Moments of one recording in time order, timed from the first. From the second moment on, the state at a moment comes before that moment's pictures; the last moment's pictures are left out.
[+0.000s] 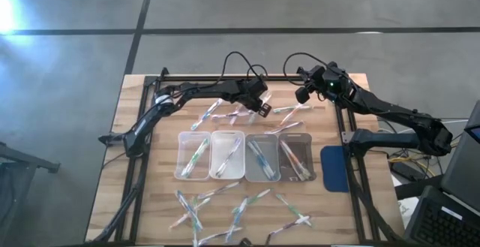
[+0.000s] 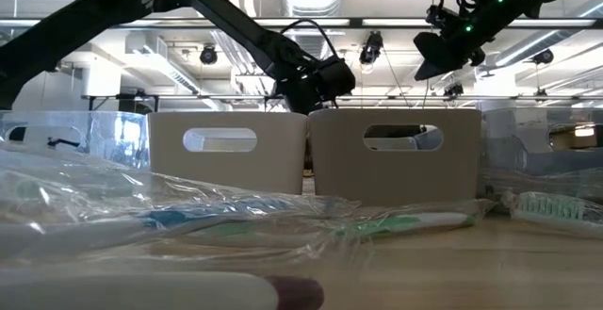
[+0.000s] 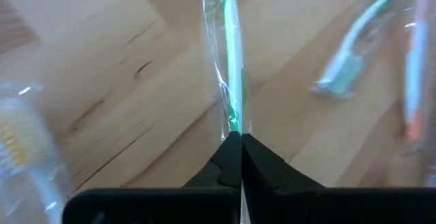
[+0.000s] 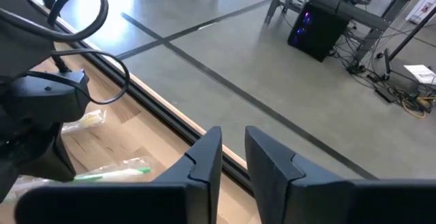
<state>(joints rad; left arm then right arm) 0.39 2.26 1.78 -0.46 0.01 -0.49 -0.60 0.96 0.70 -0.15 0.36 -0.04</state>
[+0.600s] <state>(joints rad) 0.38 2.18 1.83 -0.45 0.05 -0.38 -0.60 0.96 0.70 -0.16 0.36 -0.05</state>
